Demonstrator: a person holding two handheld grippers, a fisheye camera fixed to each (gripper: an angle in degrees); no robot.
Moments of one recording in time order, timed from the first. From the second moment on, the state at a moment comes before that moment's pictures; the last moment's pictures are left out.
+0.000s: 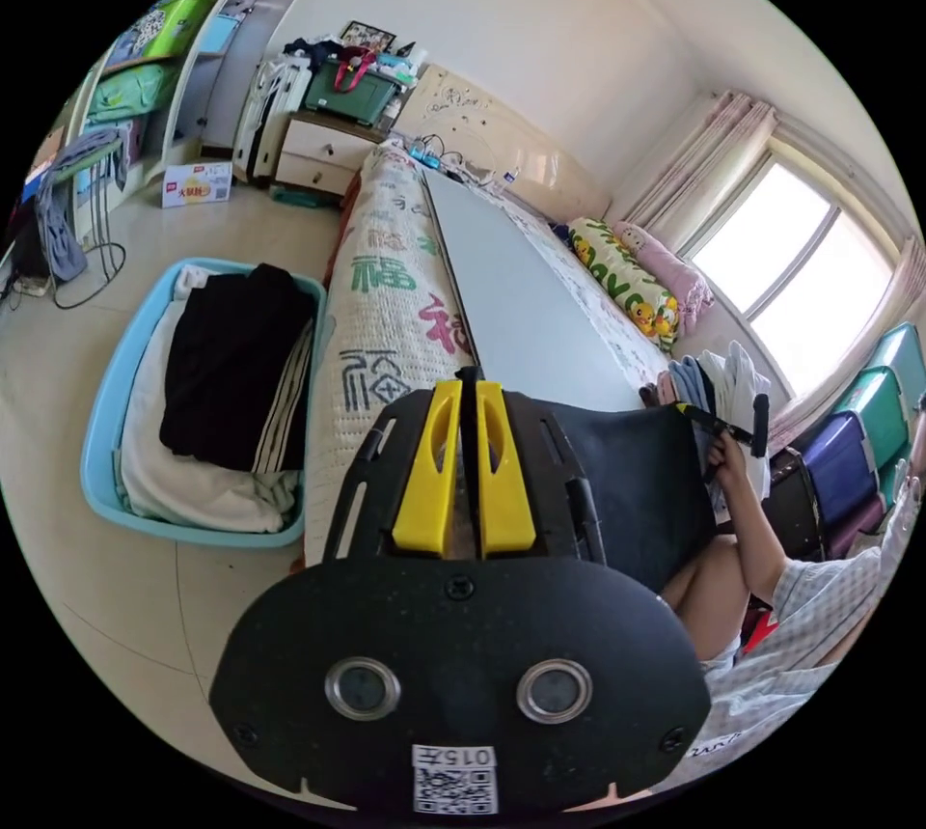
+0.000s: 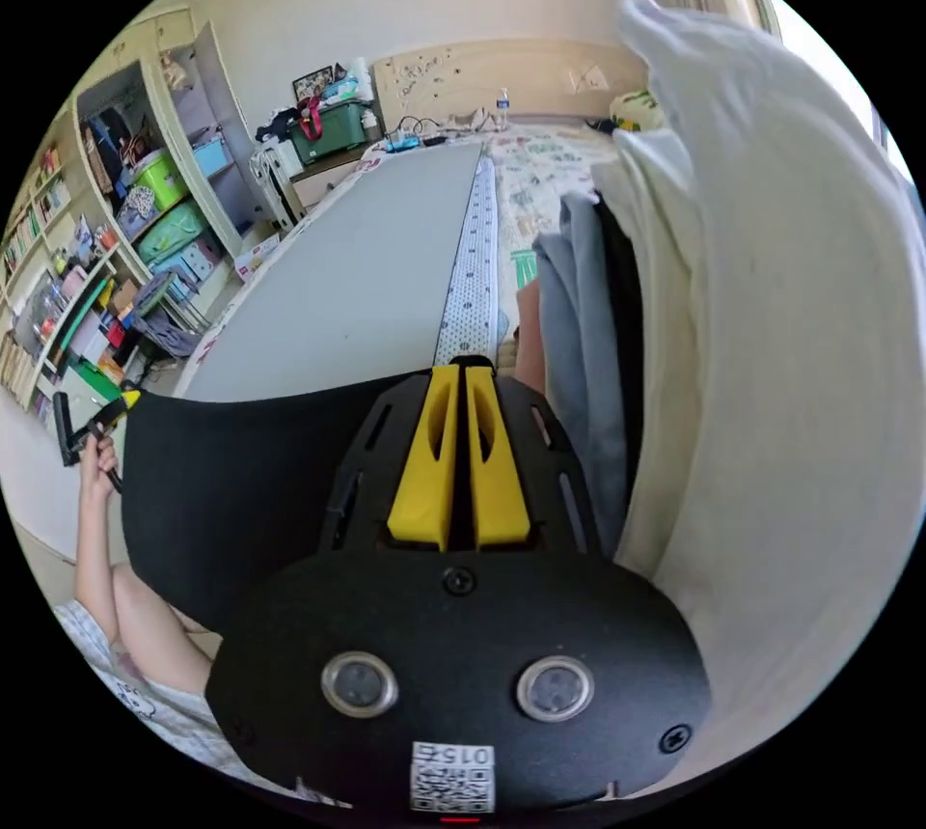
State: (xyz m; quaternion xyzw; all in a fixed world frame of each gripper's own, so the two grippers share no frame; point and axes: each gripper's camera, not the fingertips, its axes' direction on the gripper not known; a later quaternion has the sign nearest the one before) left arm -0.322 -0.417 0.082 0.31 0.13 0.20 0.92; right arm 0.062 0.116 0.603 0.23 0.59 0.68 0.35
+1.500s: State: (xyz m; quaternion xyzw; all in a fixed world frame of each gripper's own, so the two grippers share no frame) left arm -0.304 -0.506 0.111 0.23 0.15 0.13 0.95; right arm 0.131 -0.333 0.470 0.16 0.49 0.40 0.76
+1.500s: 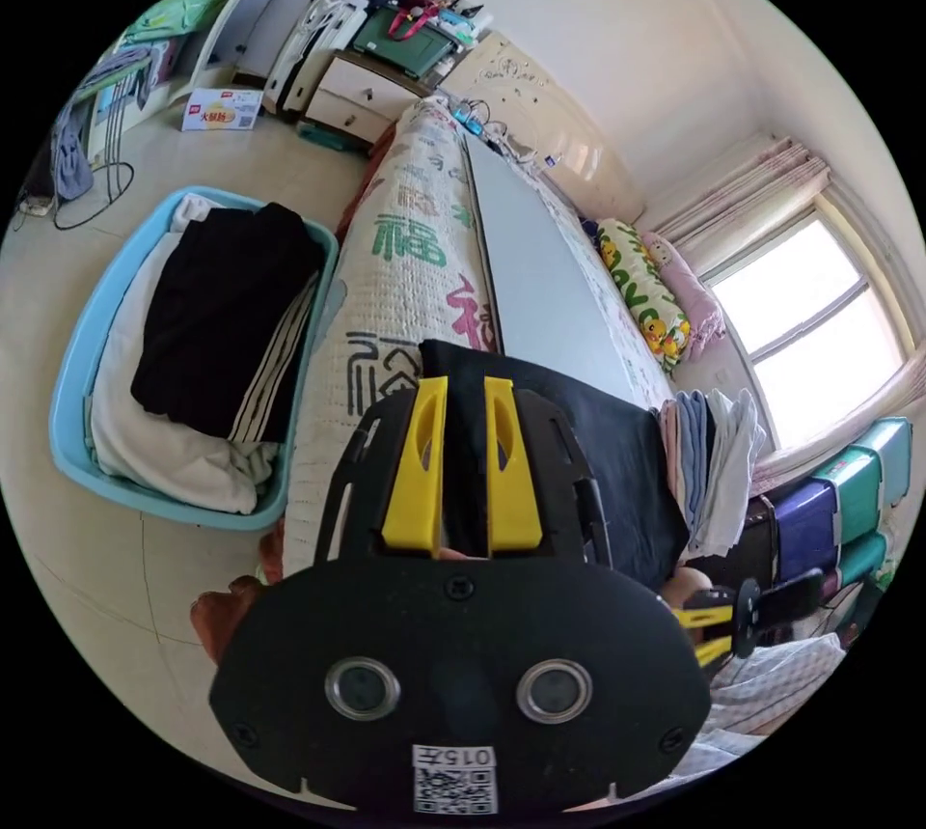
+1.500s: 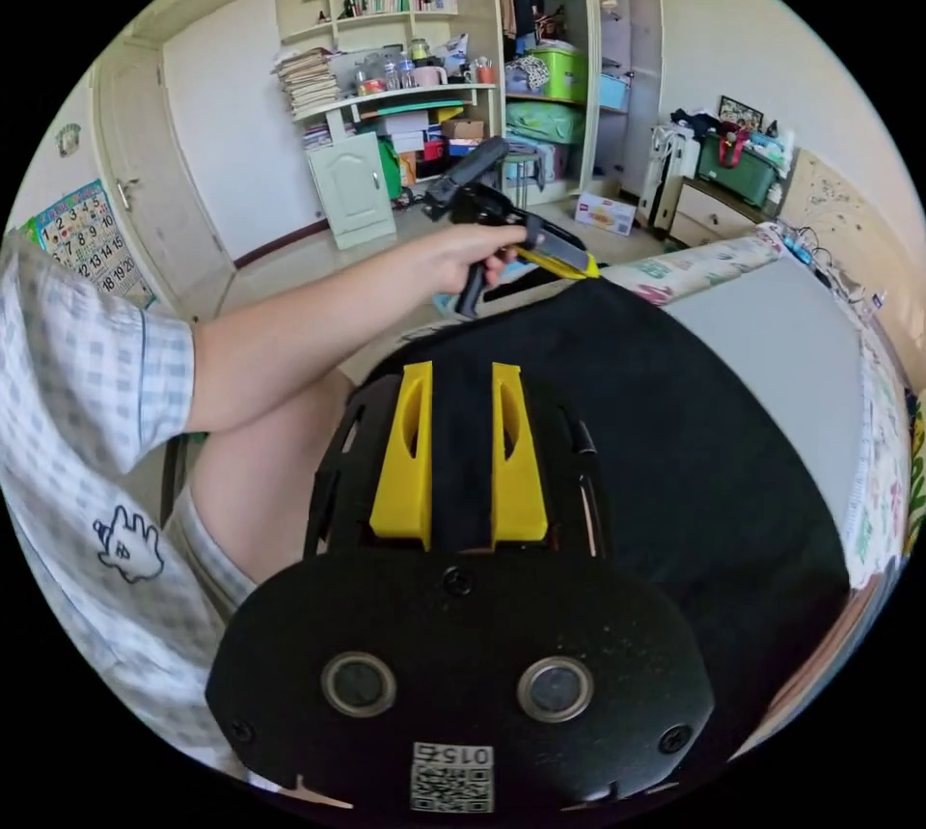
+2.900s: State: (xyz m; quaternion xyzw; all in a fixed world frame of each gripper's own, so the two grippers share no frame) left arm -0.274 -0.248 0.120 0.53 0.01 0.20 0.82; right arm -0.152 -0.307 0.508 0.25 0.60 0.55 0.52
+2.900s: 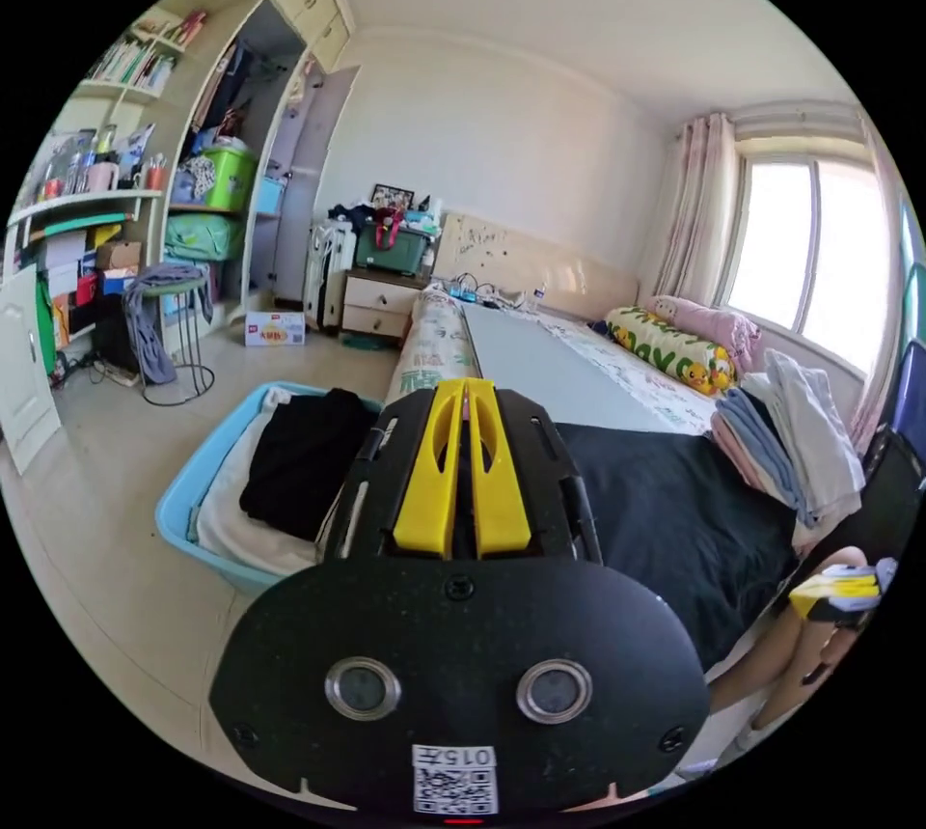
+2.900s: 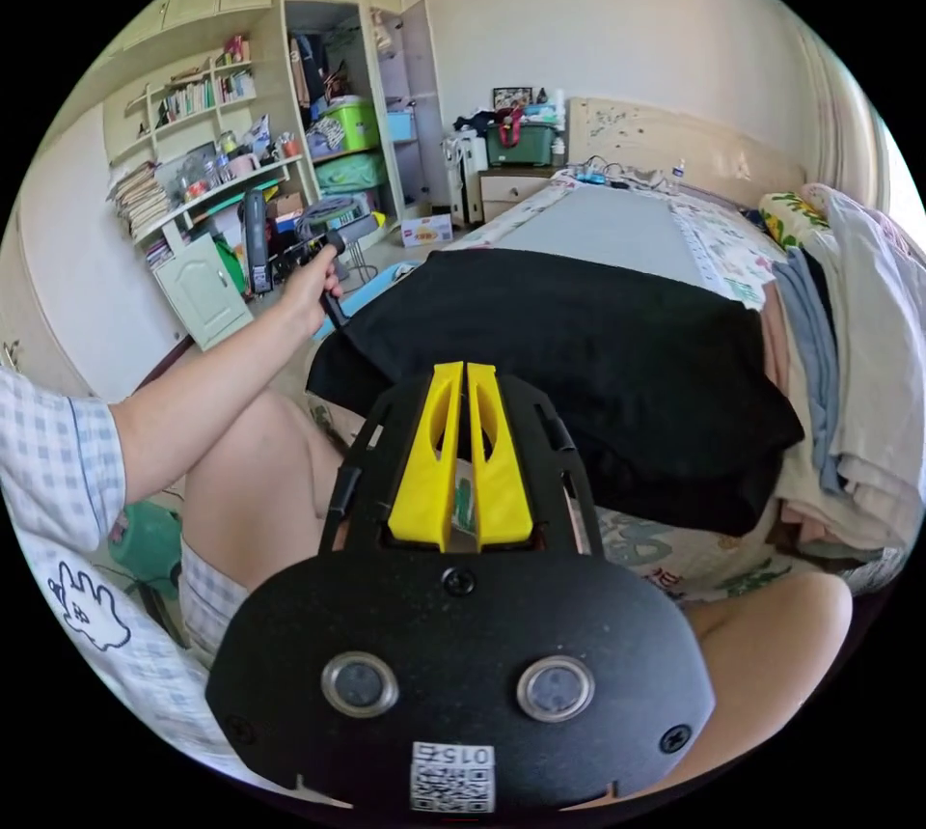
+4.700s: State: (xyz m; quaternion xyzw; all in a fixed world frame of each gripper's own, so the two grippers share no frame) left arm -0.261 -0.090 0.182 0.37 0.08 0.39 0.84; right arm -0.129 -0.148 0.754 0.42 0.56 0.62 0.36
